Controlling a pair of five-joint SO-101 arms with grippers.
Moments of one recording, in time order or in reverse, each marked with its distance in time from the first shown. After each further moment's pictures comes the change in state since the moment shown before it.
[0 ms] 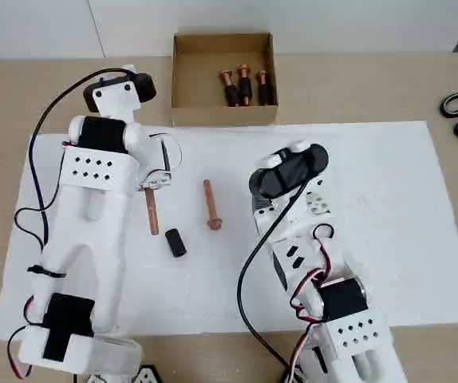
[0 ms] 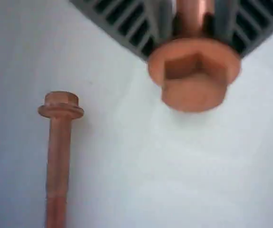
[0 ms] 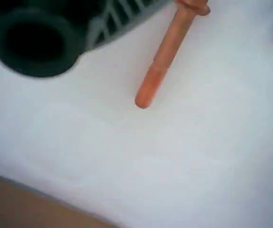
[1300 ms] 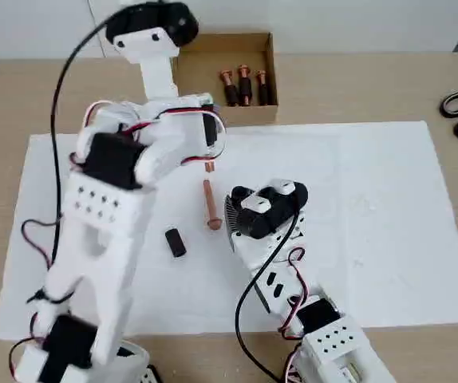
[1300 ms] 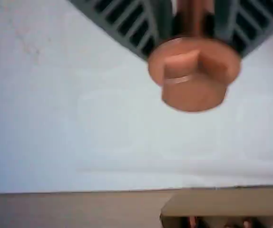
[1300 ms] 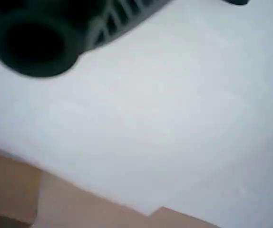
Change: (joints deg) left arm 13.0 -9.0 -14.0 -14.9 3.3; right arm -8.6 0.0 22.9 -34.7 -6.3
